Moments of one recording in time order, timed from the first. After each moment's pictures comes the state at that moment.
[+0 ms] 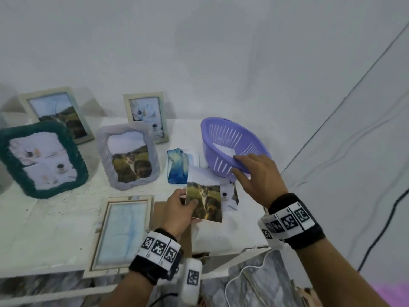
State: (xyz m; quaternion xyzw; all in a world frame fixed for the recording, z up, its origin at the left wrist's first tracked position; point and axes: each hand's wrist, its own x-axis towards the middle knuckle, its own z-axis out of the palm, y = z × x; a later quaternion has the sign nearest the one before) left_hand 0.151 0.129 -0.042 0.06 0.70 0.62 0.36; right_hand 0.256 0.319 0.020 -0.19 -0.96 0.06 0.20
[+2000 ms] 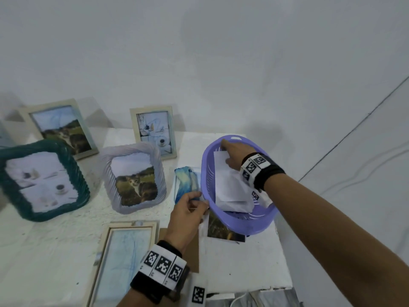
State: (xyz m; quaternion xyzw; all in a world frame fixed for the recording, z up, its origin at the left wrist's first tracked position) left_hand 0.108 0.162 -0.036 0.12 0.68 0.64 0.33; right_hand 0.086 0.398 0.020 -0.23 -0.96 0.04 -0.13
